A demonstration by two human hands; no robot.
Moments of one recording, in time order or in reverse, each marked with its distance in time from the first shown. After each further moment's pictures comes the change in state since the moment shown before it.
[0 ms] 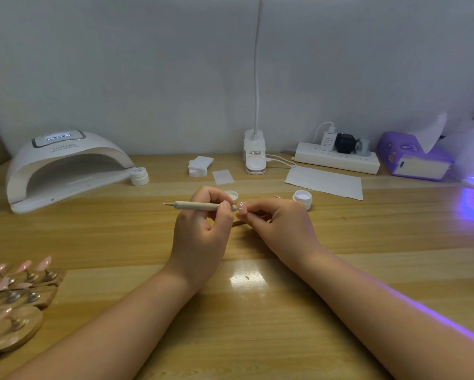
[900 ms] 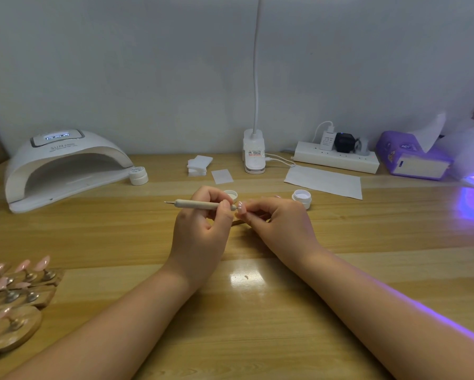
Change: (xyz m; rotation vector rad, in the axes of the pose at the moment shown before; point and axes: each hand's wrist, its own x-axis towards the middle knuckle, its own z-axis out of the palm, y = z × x) left_hand 0.000 0.000 0.001 0.004 -0.005 -0.017; right_hand 0.000 0.001 0.001 -0.012 -0.013 -0.002
